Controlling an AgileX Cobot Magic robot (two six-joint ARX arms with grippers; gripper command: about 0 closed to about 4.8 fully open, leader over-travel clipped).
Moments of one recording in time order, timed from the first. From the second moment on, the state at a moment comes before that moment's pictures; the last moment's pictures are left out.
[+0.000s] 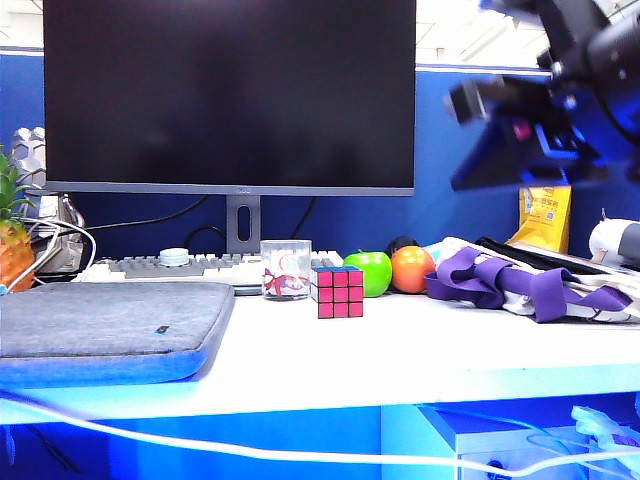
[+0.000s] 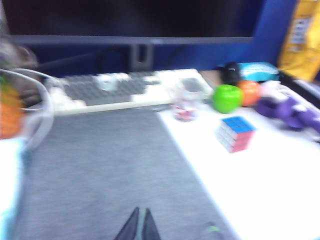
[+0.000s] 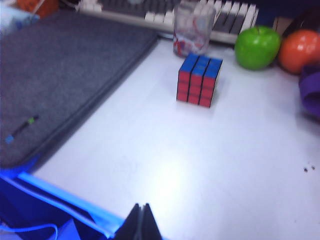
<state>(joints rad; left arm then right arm) -0.09 0.20 0.39 -0.28 0.19 -0.06 0.78 0.93 0.31 0.36 0.27 0.05</state>
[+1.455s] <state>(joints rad) -0.09 0.19 0.36 -0.26 0.27 -0.27 0.79 0.86 0.31 0.35 0.21 0.05</state>
